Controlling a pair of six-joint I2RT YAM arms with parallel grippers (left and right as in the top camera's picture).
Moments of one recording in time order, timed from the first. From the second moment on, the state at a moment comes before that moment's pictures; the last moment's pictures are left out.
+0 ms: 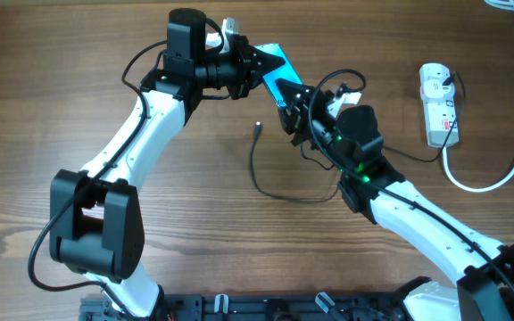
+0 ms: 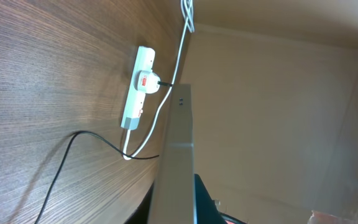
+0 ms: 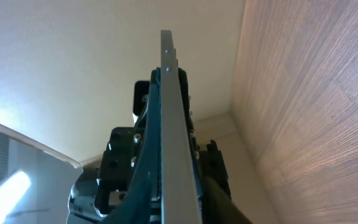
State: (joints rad) left arm -0.27 1.84 1.38 -0.07 0.92 -1.24; right arm 0.51 1.44 0.71 0.63 -0.16 1.84
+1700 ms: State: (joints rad) left arm 0.02 1.84 1.38 -1.07 1.27 0.11; right arm 0.22 1.28 0.99 -0.69 -0.29 0.39
